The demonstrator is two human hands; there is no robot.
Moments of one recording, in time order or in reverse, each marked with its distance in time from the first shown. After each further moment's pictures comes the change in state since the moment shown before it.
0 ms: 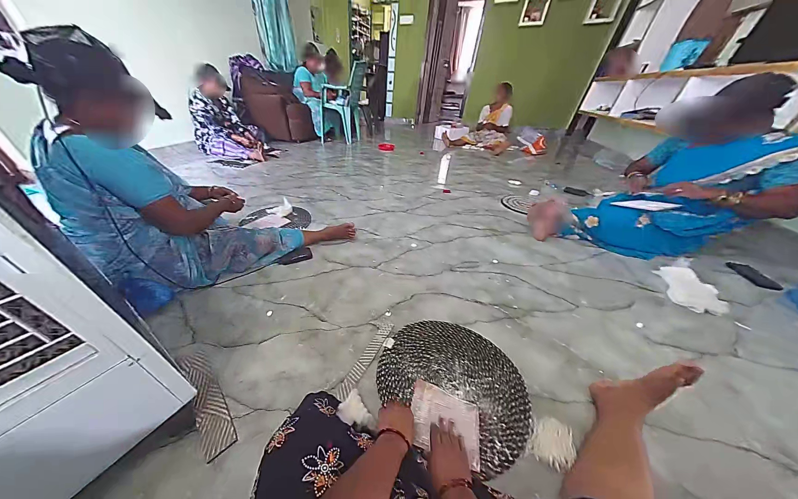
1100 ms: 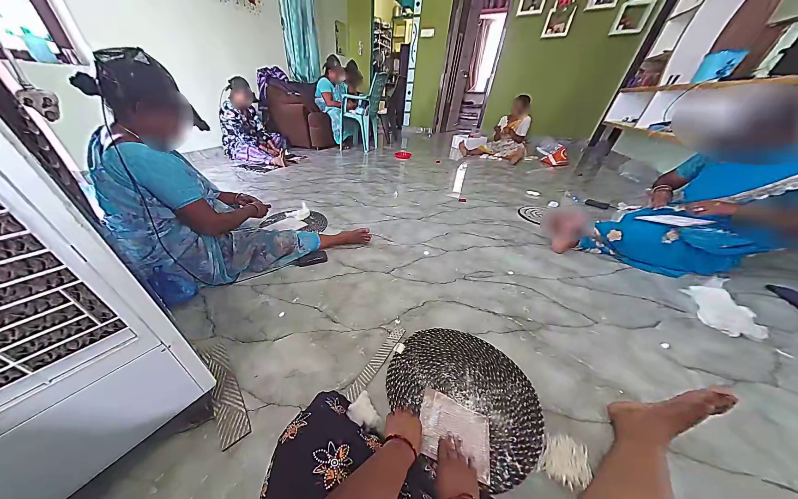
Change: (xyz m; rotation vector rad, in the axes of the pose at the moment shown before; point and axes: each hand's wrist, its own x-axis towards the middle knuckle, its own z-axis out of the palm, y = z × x) left_hand -0.006 -0.002 0.002 0.024 -0.011 0.031; right_hand 0.004 0.007 0.020 -0.052 0.000 0.008
